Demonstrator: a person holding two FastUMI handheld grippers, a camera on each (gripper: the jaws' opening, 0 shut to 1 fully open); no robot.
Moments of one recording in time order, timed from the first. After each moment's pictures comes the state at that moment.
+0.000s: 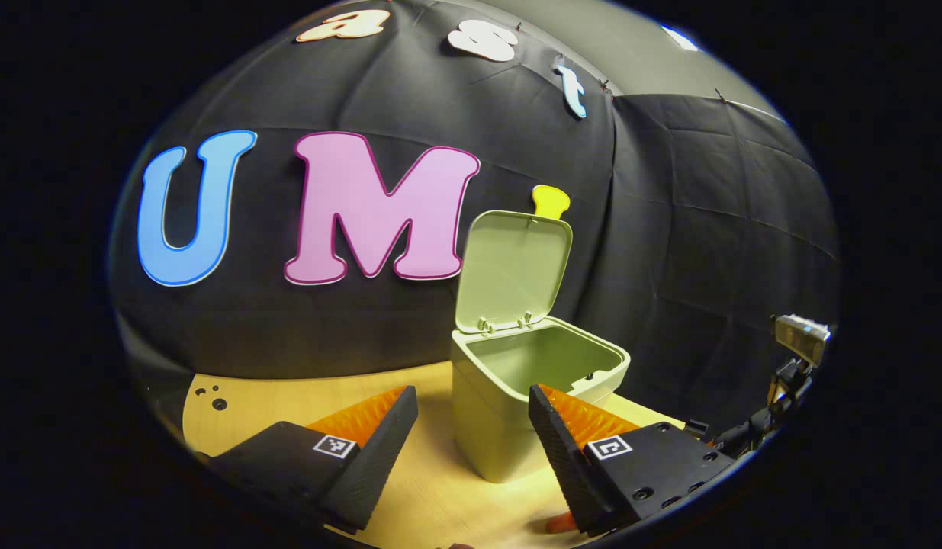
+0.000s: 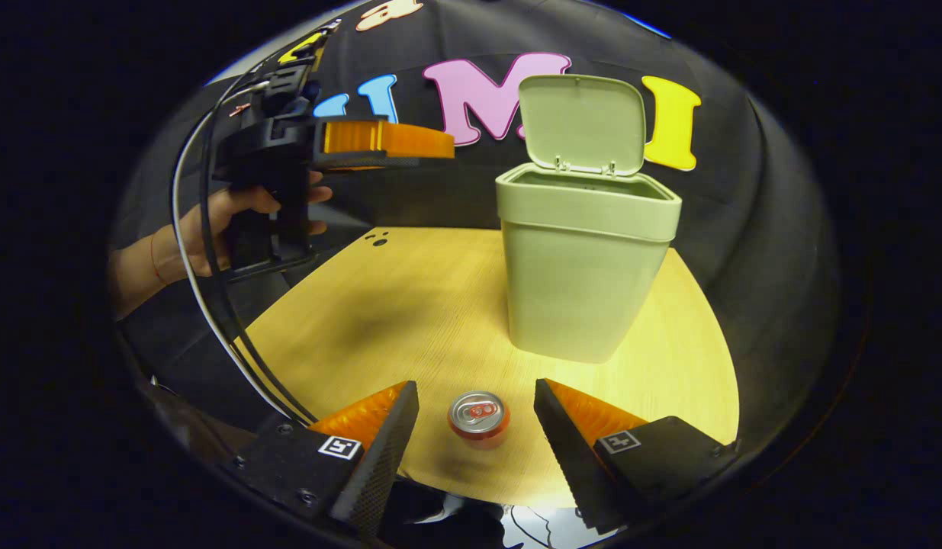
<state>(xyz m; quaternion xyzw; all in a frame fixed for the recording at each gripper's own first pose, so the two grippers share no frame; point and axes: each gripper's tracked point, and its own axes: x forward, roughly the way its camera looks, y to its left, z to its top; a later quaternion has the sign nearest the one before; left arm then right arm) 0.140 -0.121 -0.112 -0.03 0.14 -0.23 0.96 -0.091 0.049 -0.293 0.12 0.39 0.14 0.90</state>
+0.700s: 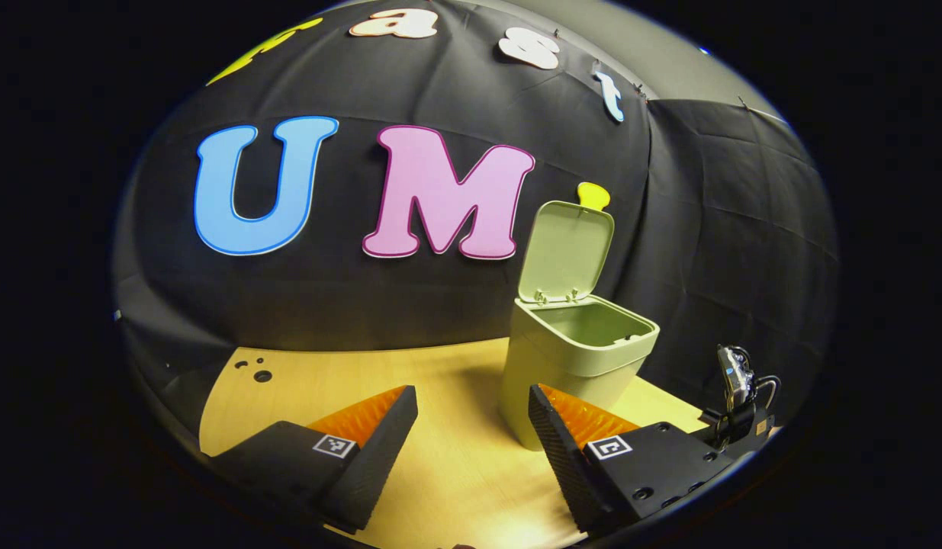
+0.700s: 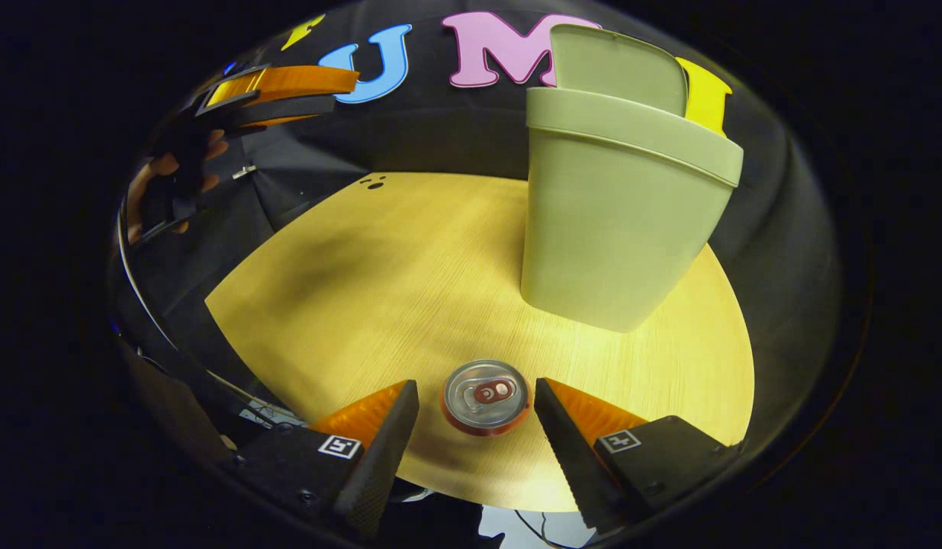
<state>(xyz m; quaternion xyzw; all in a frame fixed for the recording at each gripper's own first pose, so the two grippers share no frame) 0.097 -0.033 -0.137 -0.04 0.16 -0.17 0.97 -0.096 0.071 -0.372 0.08 0.46 0.15 0.87</state>
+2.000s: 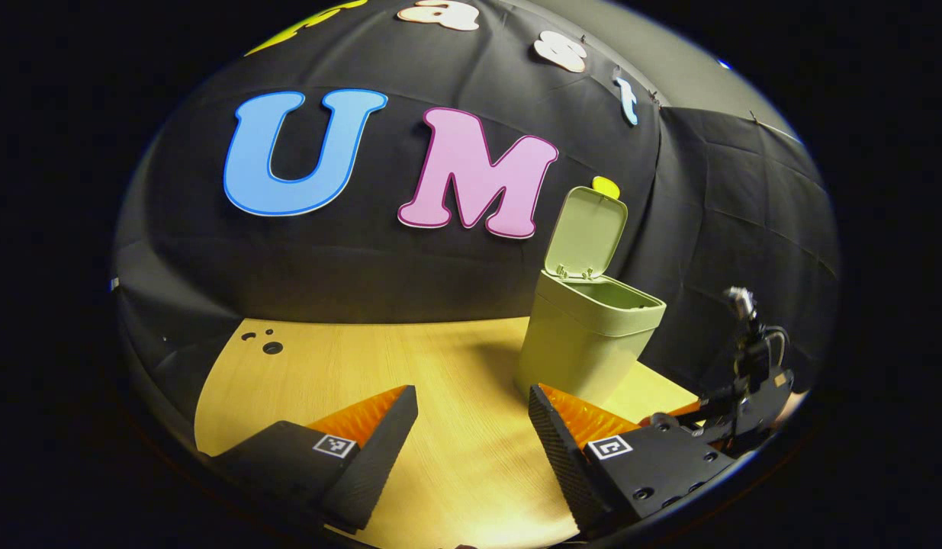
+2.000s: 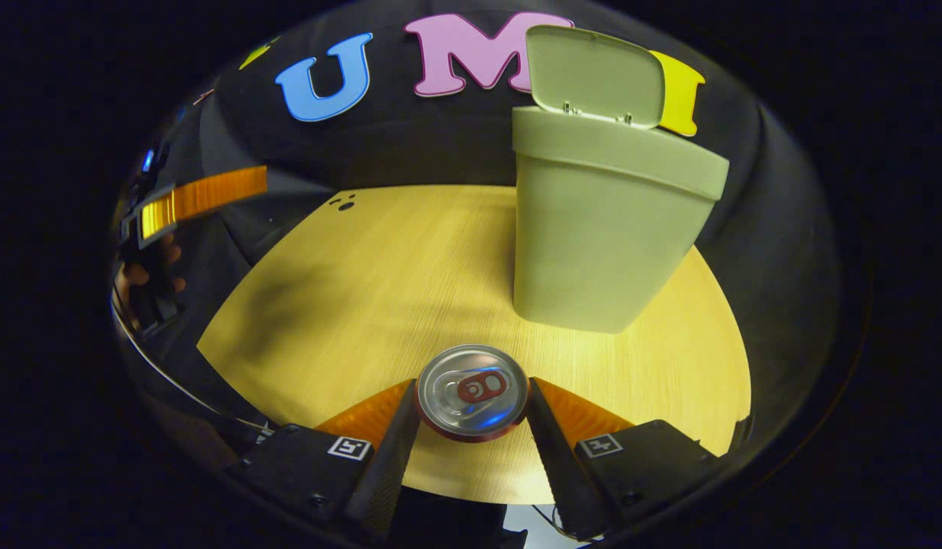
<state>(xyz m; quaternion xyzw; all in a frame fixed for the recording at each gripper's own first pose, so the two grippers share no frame) 0.067 0.028 -0.181 -0.08 0.19 -0.18 0.96 -0.054 0.078 -0.312 0.11 0.45 0.08 0.88</state>
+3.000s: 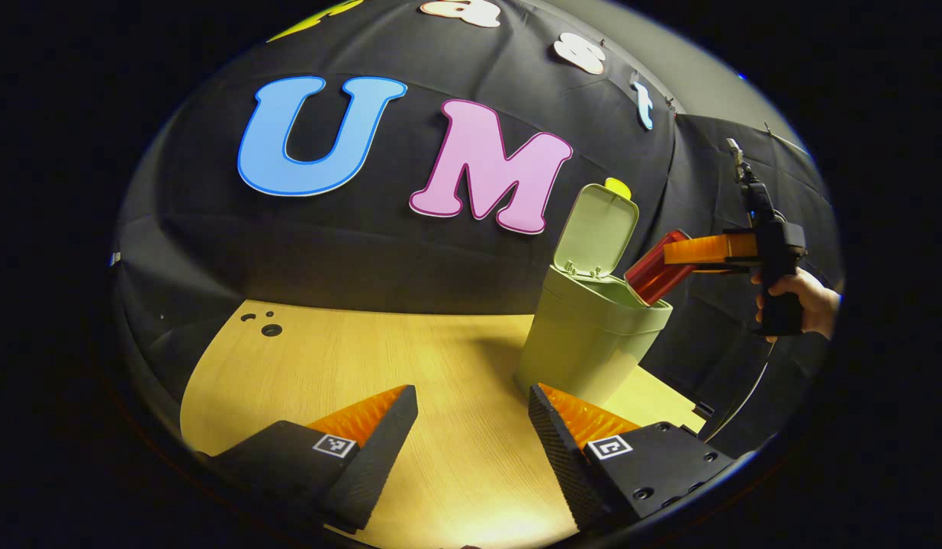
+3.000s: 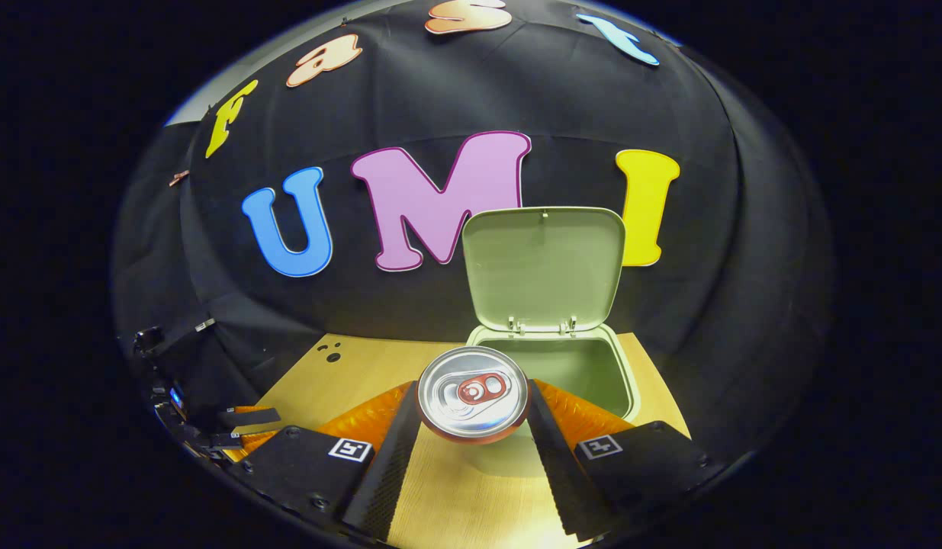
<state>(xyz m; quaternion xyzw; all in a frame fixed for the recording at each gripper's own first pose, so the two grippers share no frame) 0.067 0.027 -0.197 -0.10 0.20 -0.17 0.96 0.119 -0.035 -0.155 0.15 0.27 0.01 0.95</state>
